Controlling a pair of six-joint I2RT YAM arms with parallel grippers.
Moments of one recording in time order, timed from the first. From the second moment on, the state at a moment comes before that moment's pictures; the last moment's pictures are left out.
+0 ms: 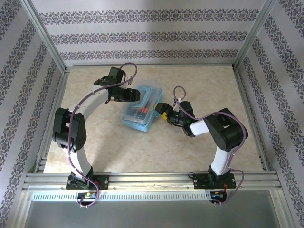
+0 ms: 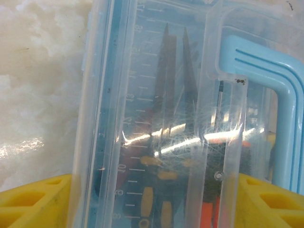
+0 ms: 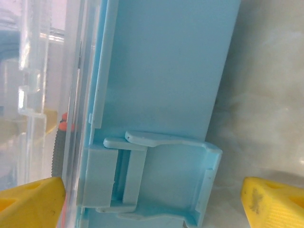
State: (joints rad) left arm -0.29 1.82 1.46 -0.68 0.34 -0.27; right arm 0.44 1.83 0.61 0.84 -0.46 1.12
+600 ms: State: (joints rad) left arm -0.27 1.83 1.46 -0.68 0.34 -0.27; right arm 0.44 1.92 0.61 1.11 -0.50 1.27
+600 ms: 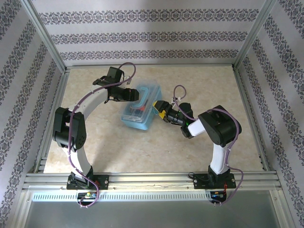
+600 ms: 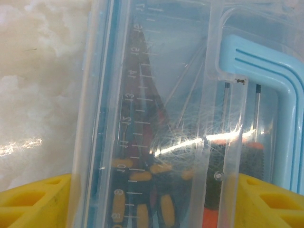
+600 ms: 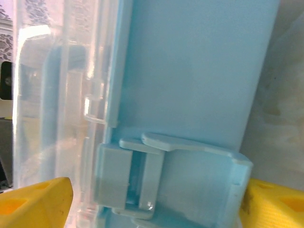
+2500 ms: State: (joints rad) left arm -0.29 1.83 1.47 -0.68 0.30 -0.27; right arm 0.47 1.65 0.61 0.76 -0.41 1.13
